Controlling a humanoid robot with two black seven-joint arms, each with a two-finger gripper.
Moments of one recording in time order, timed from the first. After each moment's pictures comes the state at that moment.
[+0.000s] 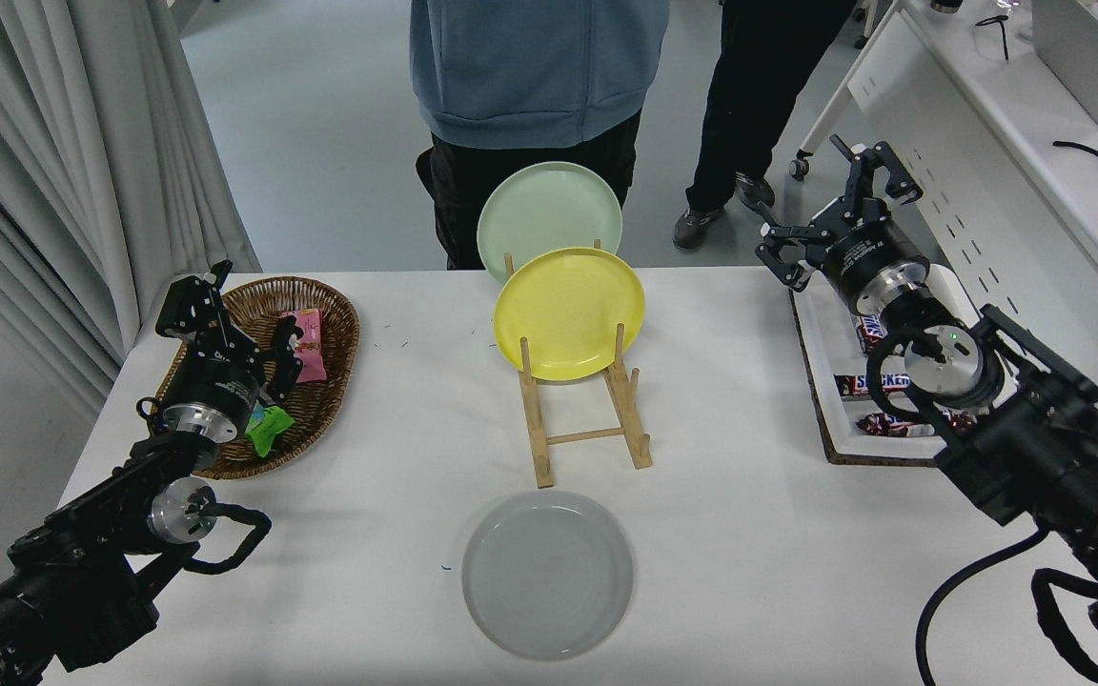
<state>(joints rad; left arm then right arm) -0.56 0.37 -0.74 -0.69 0.13 -0.22 -0.64 0.84 -0.19 0.83 0.51 0.09 0.25 0.20</state>
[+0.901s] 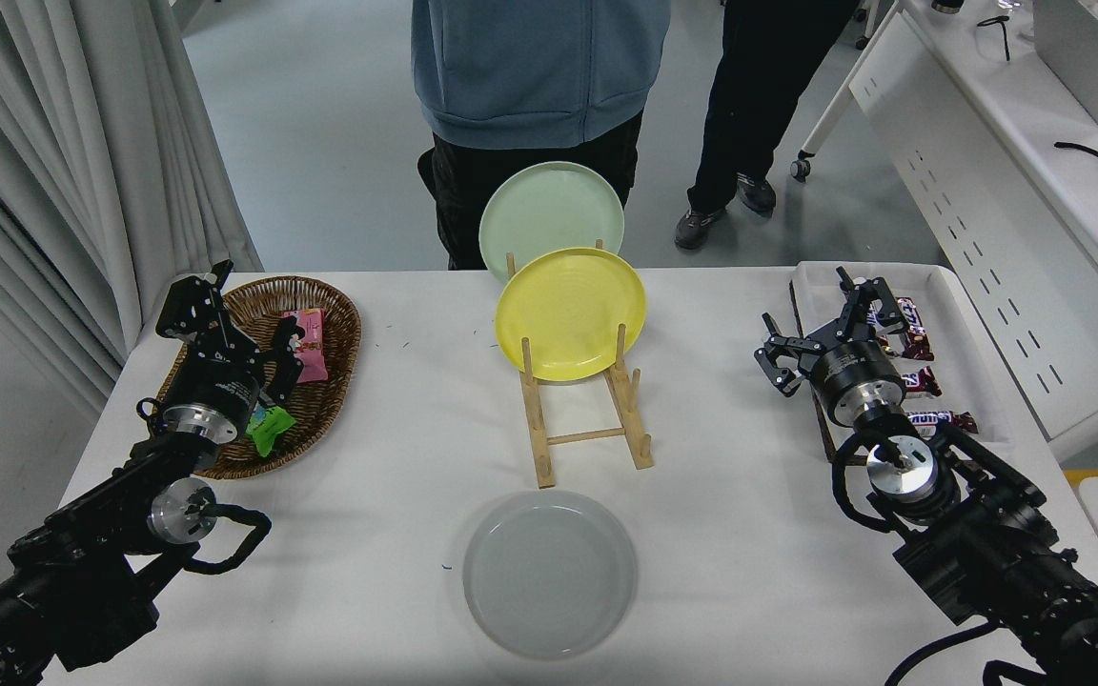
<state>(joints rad) -0.56 0.37 -0.74 -0.69 0.13 -0.22 -0.64 0.70 -0.10 0.89 0.46 0.07 0.24 0.29</state>
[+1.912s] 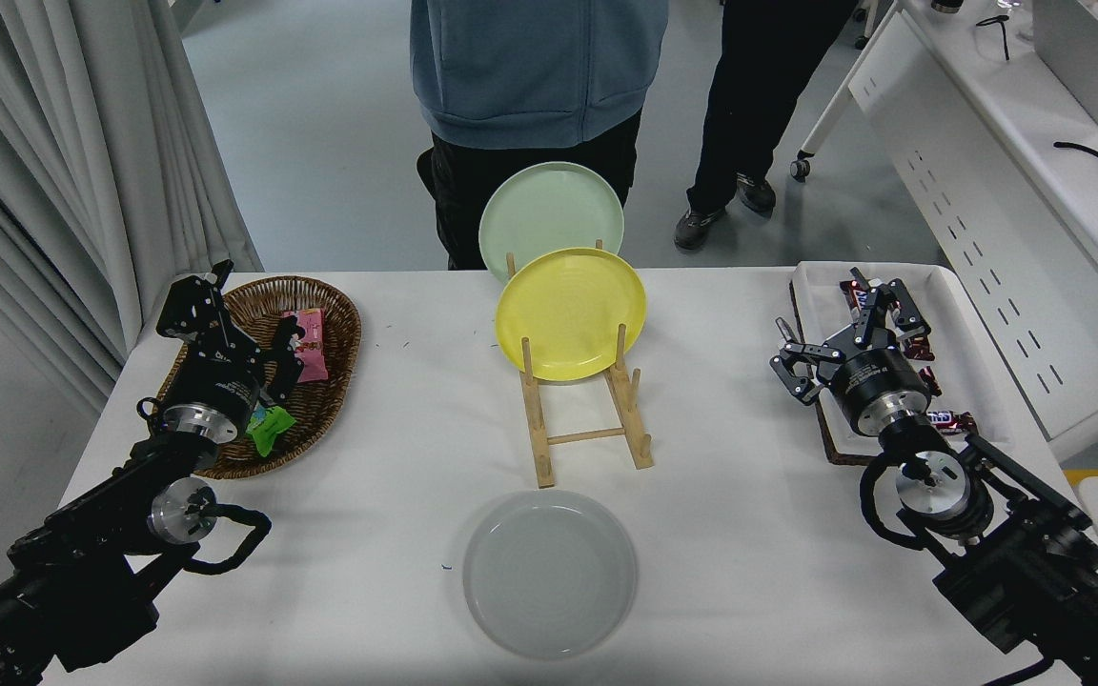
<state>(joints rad) -0.56 0.37 -0.74 -0.69 0.13 -0.22 -0.64 0.60 -0.25 0.88 0.70 0.03 0.19 0.30</state>
